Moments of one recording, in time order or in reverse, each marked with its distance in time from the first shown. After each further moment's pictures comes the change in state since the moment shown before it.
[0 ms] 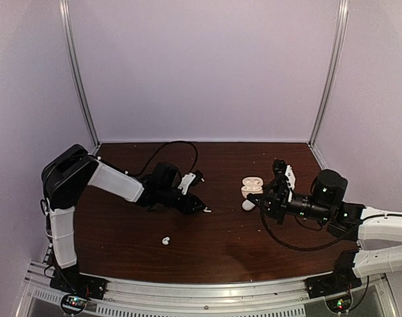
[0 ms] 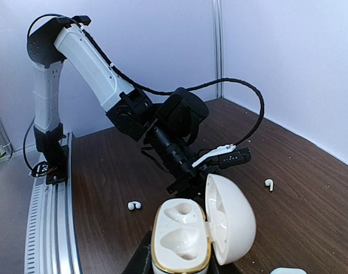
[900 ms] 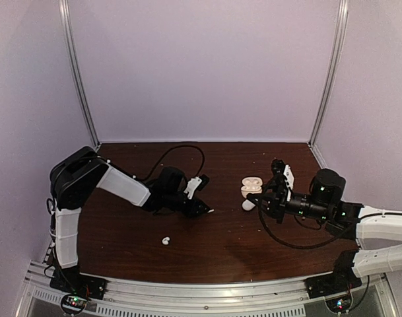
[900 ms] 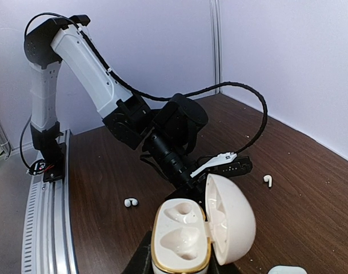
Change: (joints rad) left arm -0.041 0.072 0.022 0.070 -0.022 0.033; right arm -0.032 0.030 -0.002 0.021 -0.031 0.000
